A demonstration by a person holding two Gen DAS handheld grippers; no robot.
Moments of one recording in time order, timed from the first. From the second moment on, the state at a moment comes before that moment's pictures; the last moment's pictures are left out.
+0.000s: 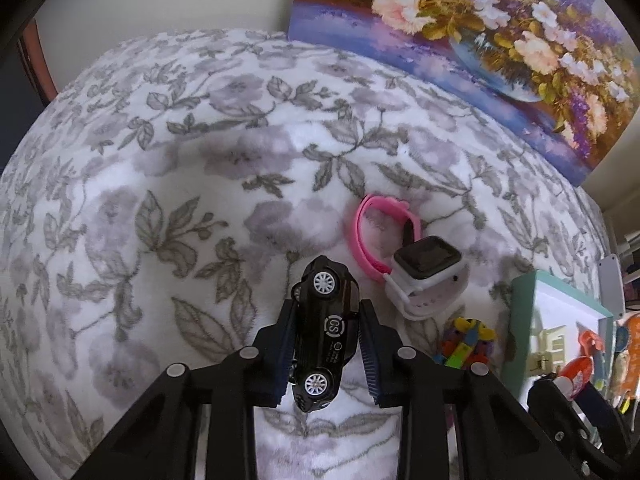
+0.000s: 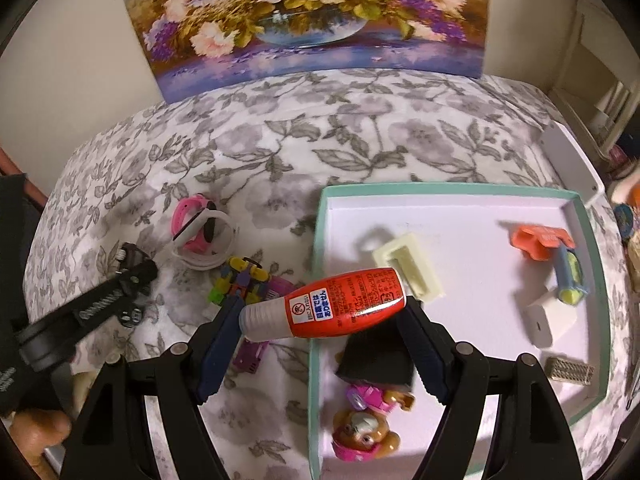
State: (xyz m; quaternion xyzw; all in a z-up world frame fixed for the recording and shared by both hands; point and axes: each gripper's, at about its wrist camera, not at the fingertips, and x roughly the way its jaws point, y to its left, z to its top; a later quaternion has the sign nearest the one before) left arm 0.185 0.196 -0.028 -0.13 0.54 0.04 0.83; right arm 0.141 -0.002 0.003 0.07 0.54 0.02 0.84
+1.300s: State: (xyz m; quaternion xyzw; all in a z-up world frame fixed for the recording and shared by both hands) left arm 0.078 -0.009 0.038 0.05 0.51 -0.16 0.84; right arm 0.063 -0.171 0.008 0.18 0.57 -0.16 0.79
